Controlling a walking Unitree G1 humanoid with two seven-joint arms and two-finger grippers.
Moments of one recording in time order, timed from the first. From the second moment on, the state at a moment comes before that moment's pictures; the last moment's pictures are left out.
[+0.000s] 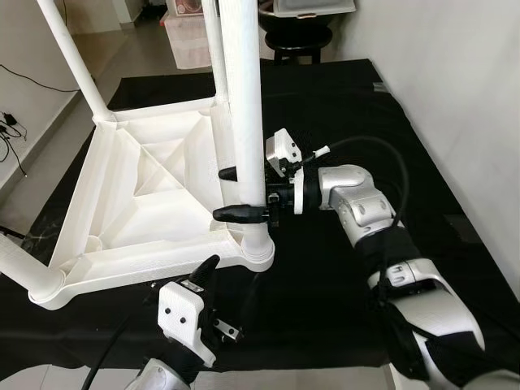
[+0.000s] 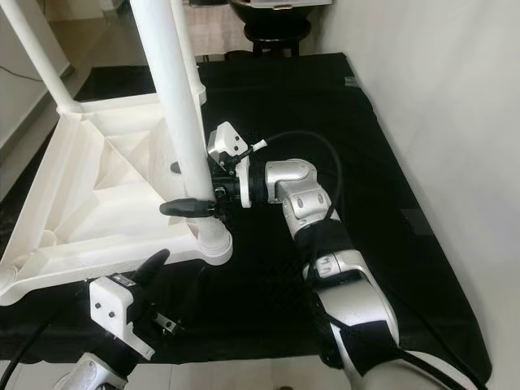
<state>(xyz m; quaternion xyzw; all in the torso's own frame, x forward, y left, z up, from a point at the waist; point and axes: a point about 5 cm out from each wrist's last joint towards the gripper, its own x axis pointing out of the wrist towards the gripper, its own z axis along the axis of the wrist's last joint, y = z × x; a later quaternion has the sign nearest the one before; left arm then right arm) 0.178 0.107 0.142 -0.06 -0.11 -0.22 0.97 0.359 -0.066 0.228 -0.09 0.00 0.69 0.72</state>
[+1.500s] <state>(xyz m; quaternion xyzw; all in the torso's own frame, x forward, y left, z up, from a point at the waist) 0.181 0.112 0.144 -0.06 -0.11 -0.22 0.97 0.318 -0.063 0.206 -0.09 -0.04 0.59 0.80</state>
